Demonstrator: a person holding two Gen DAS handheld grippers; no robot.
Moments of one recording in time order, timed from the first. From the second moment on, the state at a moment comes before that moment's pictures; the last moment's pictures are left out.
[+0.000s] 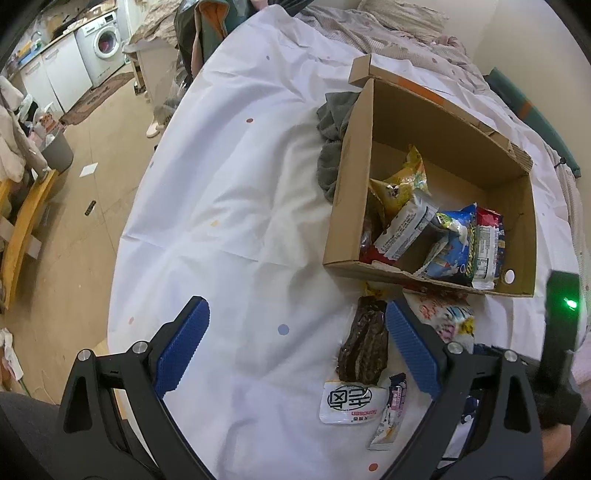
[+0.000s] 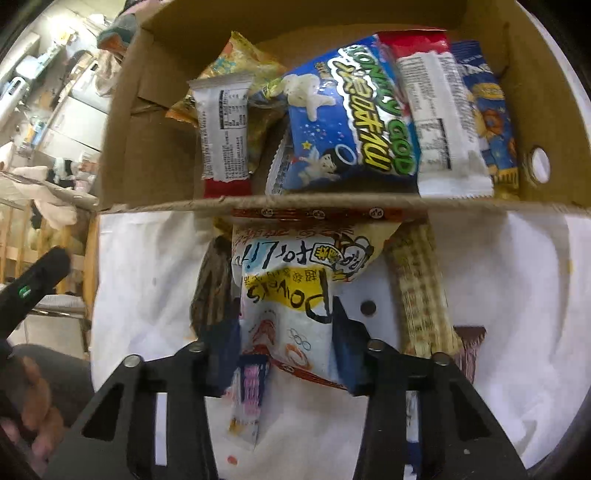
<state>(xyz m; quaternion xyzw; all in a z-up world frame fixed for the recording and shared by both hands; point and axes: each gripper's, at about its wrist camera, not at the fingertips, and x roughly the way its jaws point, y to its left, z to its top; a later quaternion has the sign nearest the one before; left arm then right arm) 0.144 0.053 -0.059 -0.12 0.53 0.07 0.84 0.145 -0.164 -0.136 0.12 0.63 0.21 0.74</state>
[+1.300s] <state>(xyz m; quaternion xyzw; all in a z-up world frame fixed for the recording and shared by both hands) 0.174 -0.033 -0.148 -0.01 0.63 0.02 0.78 0.088 -0.258 -0.050 0.22 0.47 0.27 0.81</state>
